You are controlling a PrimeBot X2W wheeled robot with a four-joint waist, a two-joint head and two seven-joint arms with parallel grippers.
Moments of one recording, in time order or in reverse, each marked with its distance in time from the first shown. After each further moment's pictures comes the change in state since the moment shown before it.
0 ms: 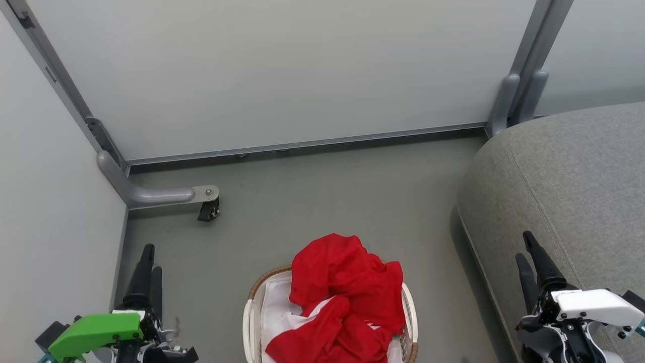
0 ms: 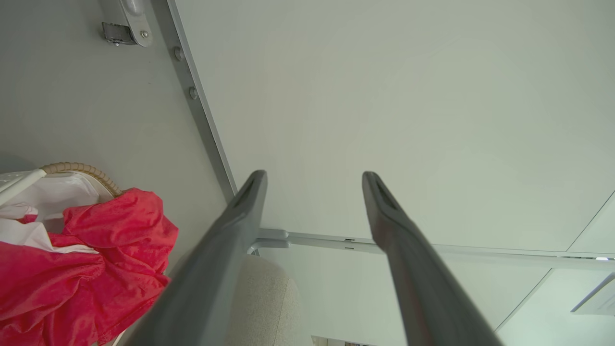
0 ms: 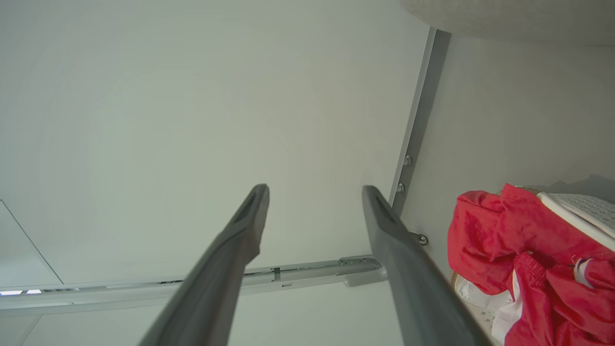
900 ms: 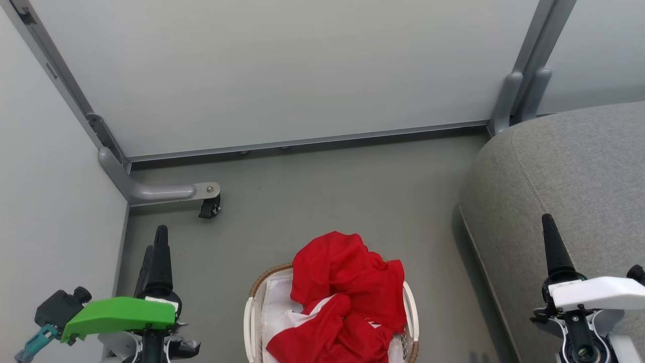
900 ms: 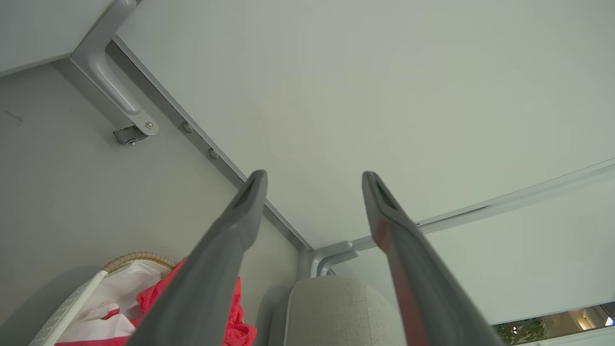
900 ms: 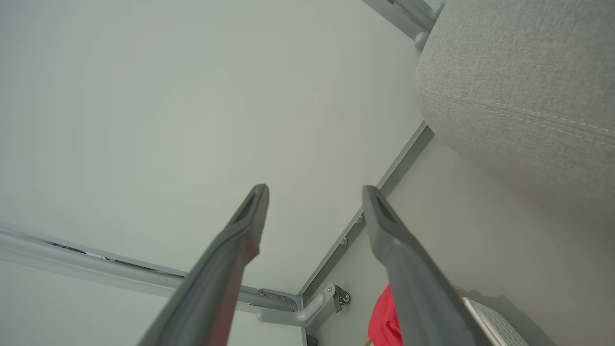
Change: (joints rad) left arm -0.002 0.001 -0.068 -0.087 0.443 0.005 -0.113; right arm 0.000 -0.004 -0.044 -0.083 -0.459 0.000 -0.113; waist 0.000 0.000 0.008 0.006
